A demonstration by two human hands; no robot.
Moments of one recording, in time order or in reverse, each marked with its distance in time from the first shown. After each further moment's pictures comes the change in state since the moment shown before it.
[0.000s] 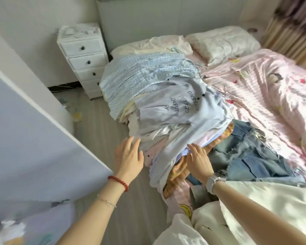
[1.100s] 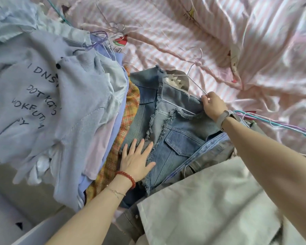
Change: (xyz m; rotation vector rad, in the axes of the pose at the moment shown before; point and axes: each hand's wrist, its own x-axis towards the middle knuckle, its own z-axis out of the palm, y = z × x) left_hand 0.124 0.298 0.335 0.437 -0.973 0.587; right_hand 0.107 0.489 -0.058 0.207 0.084 0.902
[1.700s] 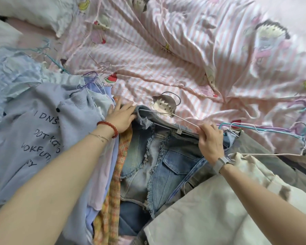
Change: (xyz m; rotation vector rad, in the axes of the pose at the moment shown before) left_hand 0.097 -0.034 -0.181 0.084 0.243 0.097; right_hand -0.082 0.020 -0.001 0.219 0.460 -0.318
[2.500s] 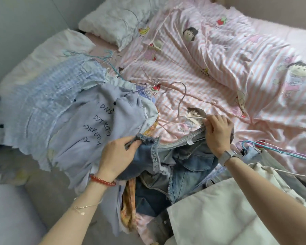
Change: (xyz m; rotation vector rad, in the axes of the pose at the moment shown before) left_hand -0.242 -0.003 -0.033 -0.531 0.583 -0.264; right_hand 0.011 -0.123 -0.027 0.006 0.128 -0.286
